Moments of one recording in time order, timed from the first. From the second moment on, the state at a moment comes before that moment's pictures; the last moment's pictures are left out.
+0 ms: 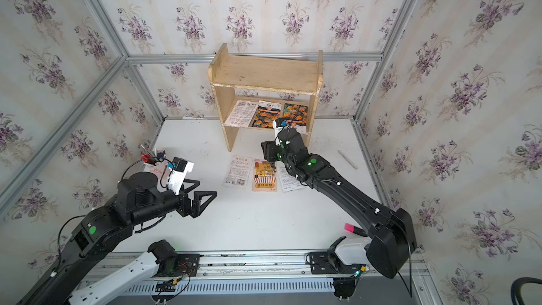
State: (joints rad) left arm -0.67 0.66 1.03 -0.87 0.16 -0.34; right arm 0.66 1.35 1.17 -0.30 0.13 0.36
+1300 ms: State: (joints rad) left arm -0.67 0.67 1.00 -0.87 0.16 -0.32; right arm 0.42 1.82 1.56 -0.21 0.36 0.17
